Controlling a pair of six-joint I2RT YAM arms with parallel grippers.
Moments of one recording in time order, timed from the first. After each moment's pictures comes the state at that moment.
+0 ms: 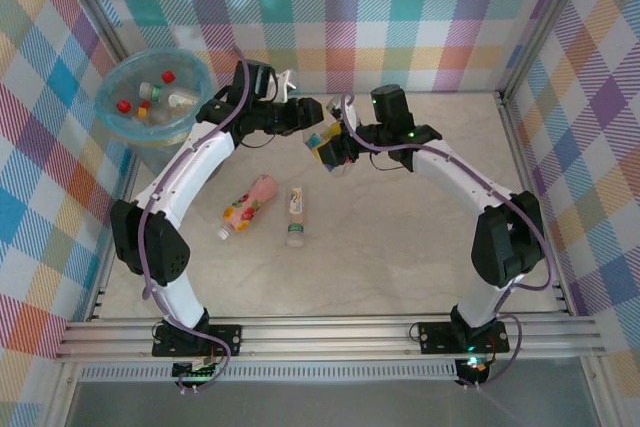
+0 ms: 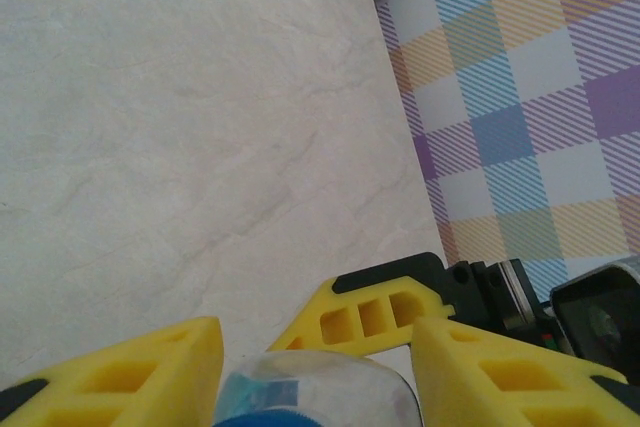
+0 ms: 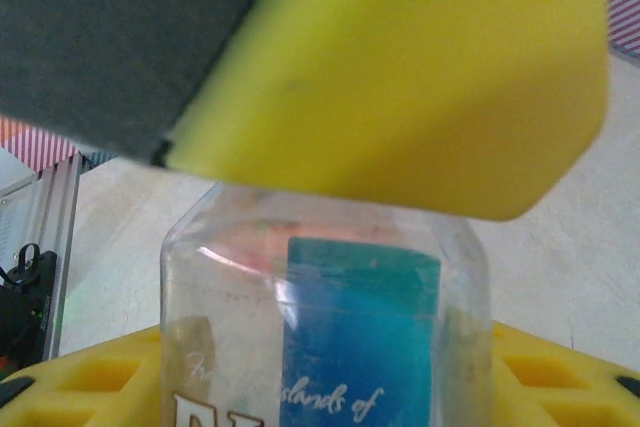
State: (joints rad) left arm -0.41 1.75 1.76 -0.65 0.52 -0.58; right arm 0.49 1.71 1.44 -0.29 -0.77 -0.13
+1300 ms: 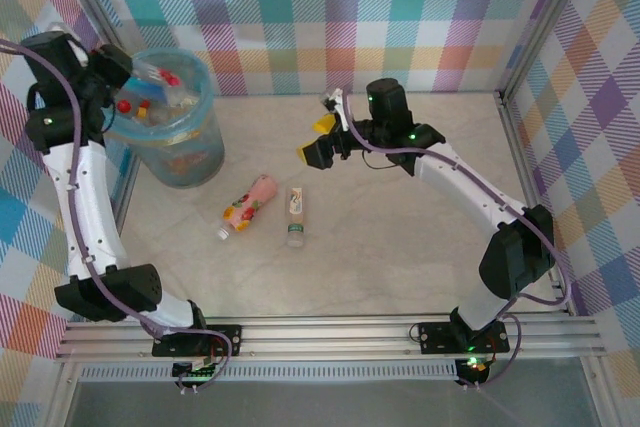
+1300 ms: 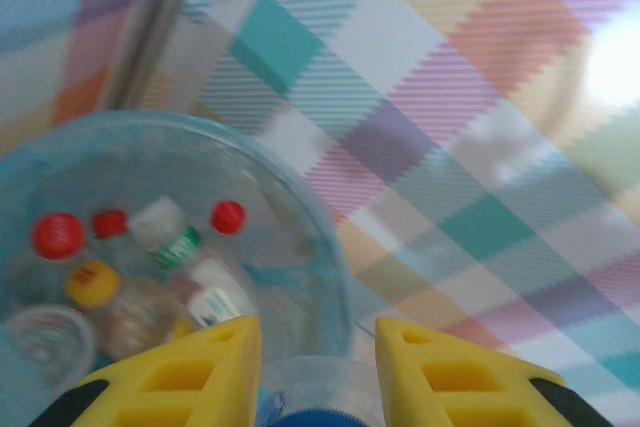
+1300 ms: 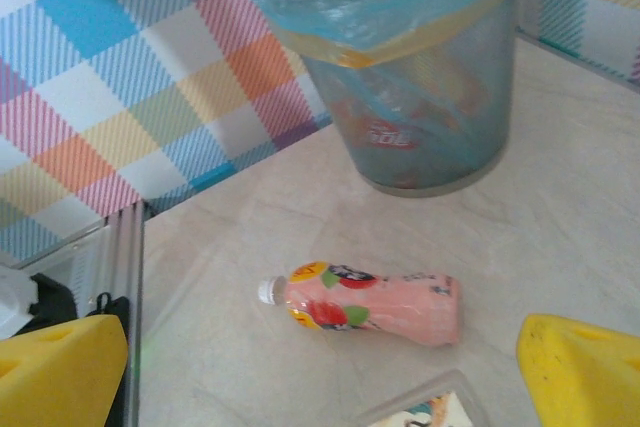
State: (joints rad) left arm 0.34 1.51 1.98 -0.80 0.17 -0.60; right arm 0.58 1.63 1.50 -0.31 -0.76 0.02
